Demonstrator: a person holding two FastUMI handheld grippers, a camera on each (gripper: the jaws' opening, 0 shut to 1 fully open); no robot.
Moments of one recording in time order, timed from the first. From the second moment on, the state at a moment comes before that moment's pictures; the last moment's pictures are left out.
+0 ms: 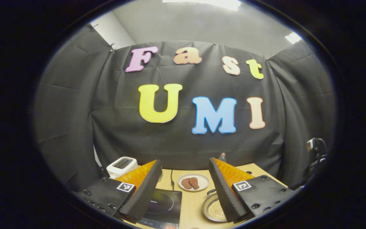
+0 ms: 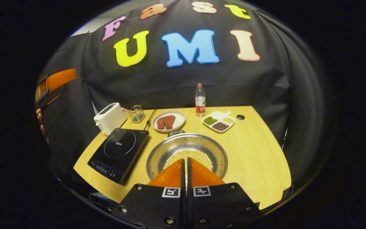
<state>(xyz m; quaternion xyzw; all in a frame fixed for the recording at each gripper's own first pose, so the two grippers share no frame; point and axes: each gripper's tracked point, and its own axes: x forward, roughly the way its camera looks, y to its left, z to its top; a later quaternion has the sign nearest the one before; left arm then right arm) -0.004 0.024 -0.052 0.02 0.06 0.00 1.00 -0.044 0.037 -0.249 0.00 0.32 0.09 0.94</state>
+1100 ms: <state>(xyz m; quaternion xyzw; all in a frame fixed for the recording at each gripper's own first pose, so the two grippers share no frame) -0.018 0.034 -0.081 0.02 0.09 0.03 1.00 -0.100 0.049 -0.382 -0.01 0.53 0.11 0.84</state>
